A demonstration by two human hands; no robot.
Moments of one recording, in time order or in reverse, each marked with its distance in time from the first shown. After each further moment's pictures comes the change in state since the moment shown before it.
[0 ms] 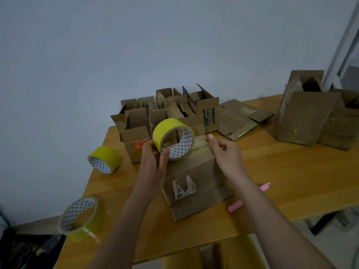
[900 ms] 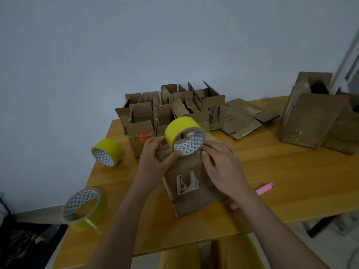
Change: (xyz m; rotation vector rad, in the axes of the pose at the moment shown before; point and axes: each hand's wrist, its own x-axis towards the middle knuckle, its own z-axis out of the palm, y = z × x) left_hand 0.002 -0.001 -0.011 0.021 -0.036 -0.104; right_hand -0.026 0.006 0.011 -0.662 -0.069 -0.496
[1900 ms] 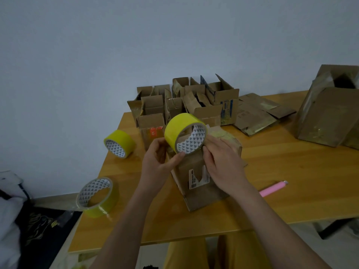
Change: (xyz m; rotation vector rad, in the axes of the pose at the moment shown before) left_hand -0.025 -0.001 -0.007 -0.403 0.051 -0.115; right_hand 0.003 -0.026 0.011 0.028 -0.034 -0.050
